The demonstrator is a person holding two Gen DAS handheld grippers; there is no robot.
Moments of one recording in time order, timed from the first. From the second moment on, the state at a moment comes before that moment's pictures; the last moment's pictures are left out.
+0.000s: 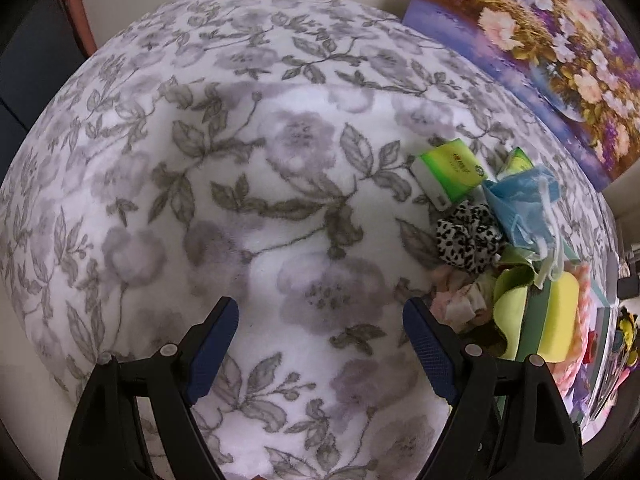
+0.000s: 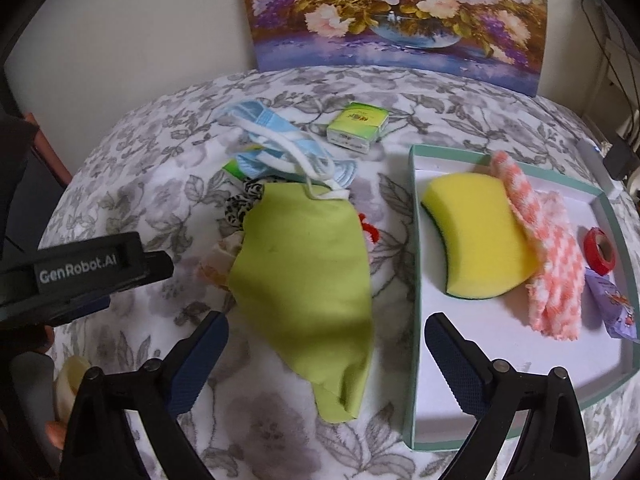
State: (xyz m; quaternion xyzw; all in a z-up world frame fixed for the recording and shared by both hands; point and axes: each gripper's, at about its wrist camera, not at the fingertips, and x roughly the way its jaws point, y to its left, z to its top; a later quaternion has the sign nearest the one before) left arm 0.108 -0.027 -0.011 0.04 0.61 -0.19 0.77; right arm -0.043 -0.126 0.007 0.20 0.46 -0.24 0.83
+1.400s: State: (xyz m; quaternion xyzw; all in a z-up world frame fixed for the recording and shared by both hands) left arm 0.120 -0.042 -0.025 0.03 0.64 -0.20 0.74; right arm -0.046 -0.145 -0.015 0.22 0.49 -0.24 0.81
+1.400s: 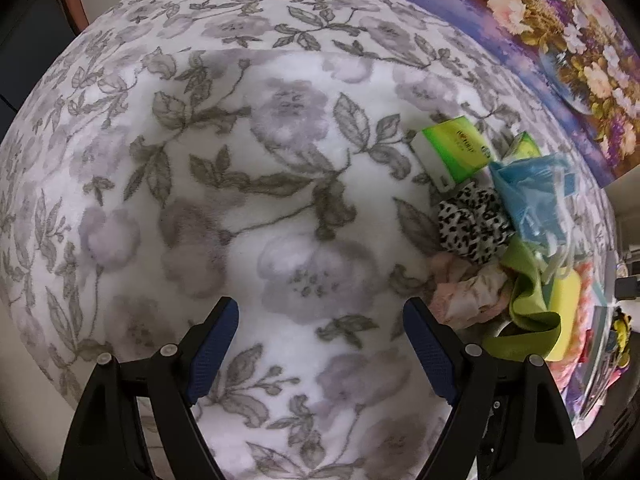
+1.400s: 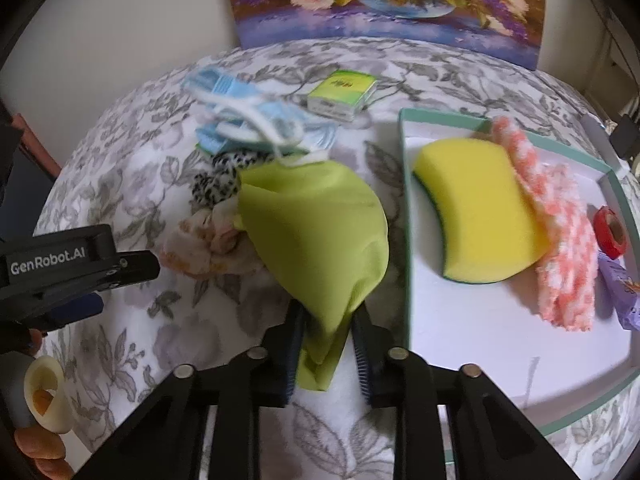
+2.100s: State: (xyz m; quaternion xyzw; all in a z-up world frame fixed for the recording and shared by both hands) left arm 0.110 -0.068 -0.022 -0.06 0.65 -0.26 0.71; right arm -0.067 -0.168 0.007 0.23 0.47 -0.26 0.81
